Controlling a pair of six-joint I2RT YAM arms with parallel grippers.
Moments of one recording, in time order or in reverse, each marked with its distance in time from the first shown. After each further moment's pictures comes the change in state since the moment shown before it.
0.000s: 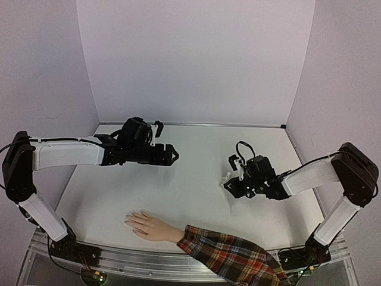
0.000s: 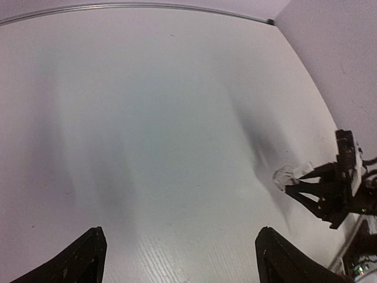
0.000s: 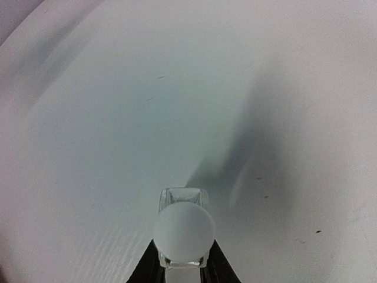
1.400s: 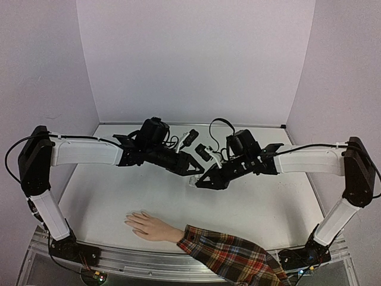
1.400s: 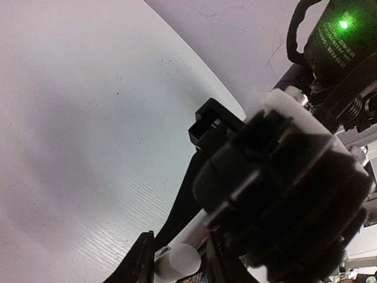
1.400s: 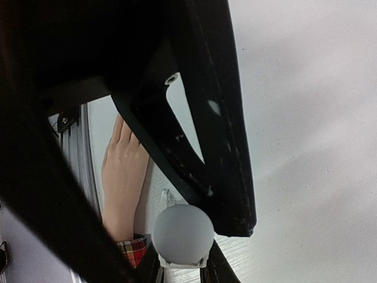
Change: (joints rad) left arm -0.083 0.158 0.128 0.134 0.670 0.068; right arm 0.112 0.000 0.466 -0.534 -0.563 -0.226
